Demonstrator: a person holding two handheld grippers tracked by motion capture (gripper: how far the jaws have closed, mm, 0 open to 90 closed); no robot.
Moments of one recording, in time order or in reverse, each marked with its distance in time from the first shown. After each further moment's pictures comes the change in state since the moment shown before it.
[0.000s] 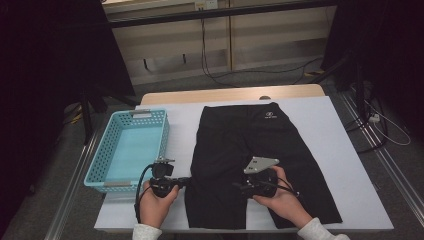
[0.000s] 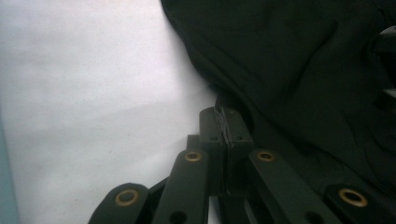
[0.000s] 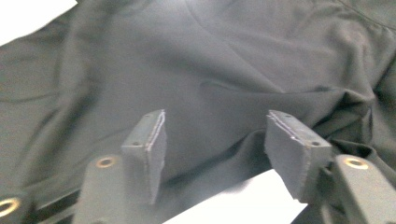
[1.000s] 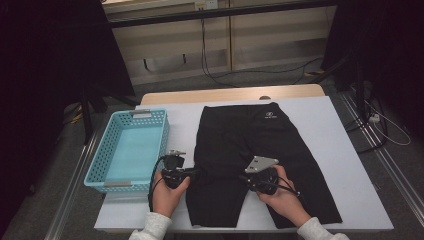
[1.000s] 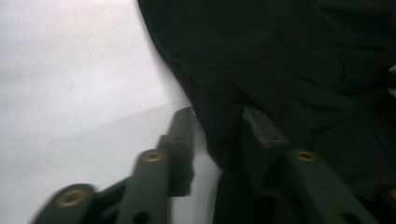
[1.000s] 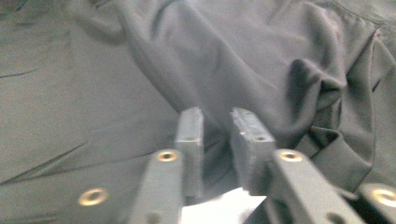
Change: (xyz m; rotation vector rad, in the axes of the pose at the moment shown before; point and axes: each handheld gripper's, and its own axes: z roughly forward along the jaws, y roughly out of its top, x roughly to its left) left arm -0.004 0.021 0.037 -0.038 0.010 0.056; right arm -0.009 -0.006 0.004 0.034 -0.068 -0.040
